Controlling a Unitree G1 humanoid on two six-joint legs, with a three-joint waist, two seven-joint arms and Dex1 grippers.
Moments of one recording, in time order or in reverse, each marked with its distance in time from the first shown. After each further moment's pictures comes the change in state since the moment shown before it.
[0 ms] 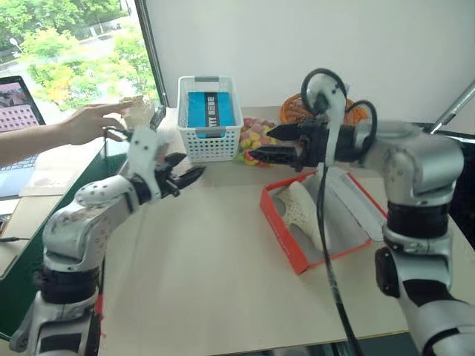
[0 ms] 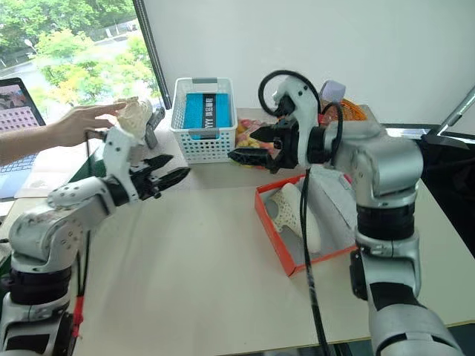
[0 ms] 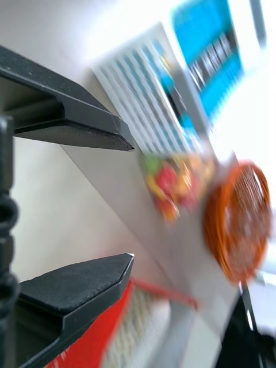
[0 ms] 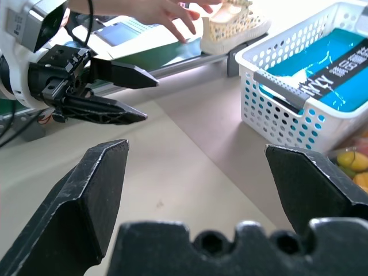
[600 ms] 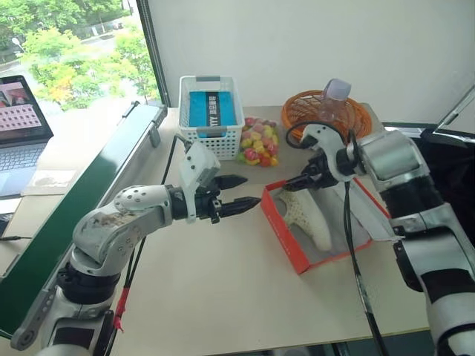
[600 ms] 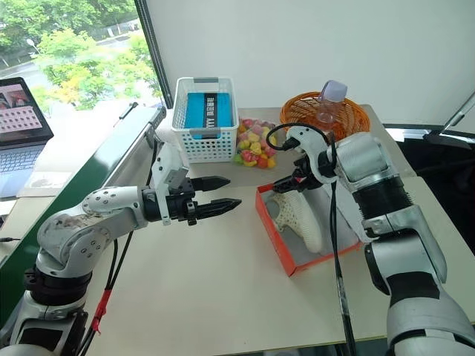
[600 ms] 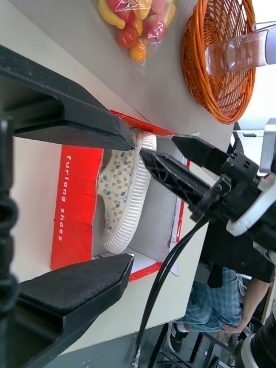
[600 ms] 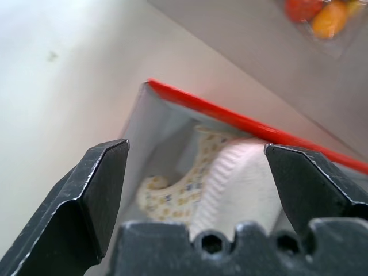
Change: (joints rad) left arm -0.106 -0.069 -0.222 -0.138 -0.182 0.020 -0.213; right arm -0.157 -0.202 0.336 0.445 -0.271 0.114 0.198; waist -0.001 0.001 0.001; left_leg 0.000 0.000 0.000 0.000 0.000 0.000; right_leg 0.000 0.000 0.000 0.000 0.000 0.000
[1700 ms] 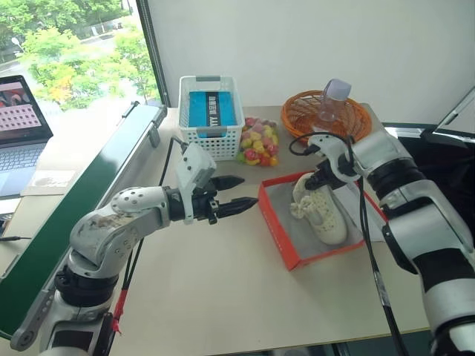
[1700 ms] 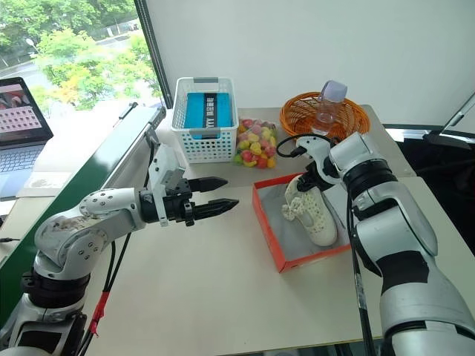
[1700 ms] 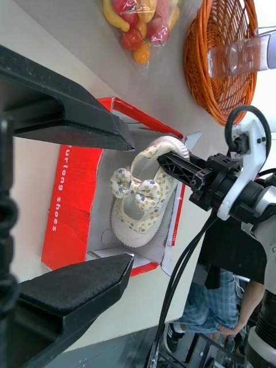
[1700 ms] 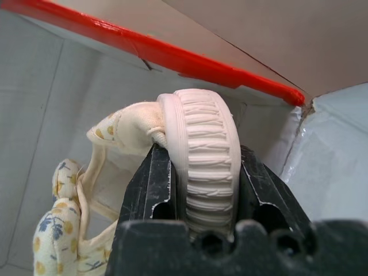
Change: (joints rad) left arm 0.022 0.000 0.020 -0.005 -0.006 0.001 0.006; right arm -0.212 0.086 0.223 0.679 -0.079 -0.303 -0.060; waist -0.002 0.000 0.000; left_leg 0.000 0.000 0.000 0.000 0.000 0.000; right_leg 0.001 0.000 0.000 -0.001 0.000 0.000
